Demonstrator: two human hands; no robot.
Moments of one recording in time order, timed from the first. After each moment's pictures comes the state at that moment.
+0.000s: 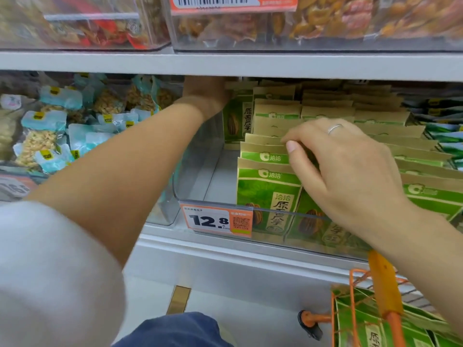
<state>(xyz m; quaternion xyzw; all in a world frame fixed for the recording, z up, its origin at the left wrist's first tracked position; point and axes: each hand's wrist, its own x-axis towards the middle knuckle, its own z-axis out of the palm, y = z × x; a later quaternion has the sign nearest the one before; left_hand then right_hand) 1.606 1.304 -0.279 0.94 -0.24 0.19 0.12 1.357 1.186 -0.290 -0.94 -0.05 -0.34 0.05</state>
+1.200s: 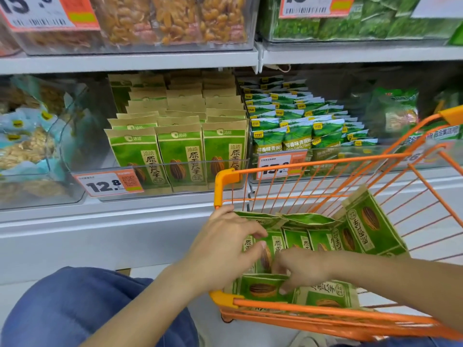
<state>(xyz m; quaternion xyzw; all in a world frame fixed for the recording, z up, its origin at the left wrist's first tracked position) 1.219 1.266 -0.356 0.81 -0.54 -0.09 0.23 1.128 1.084 -0.426 -0.90 0.02 0.39 0.18</state>
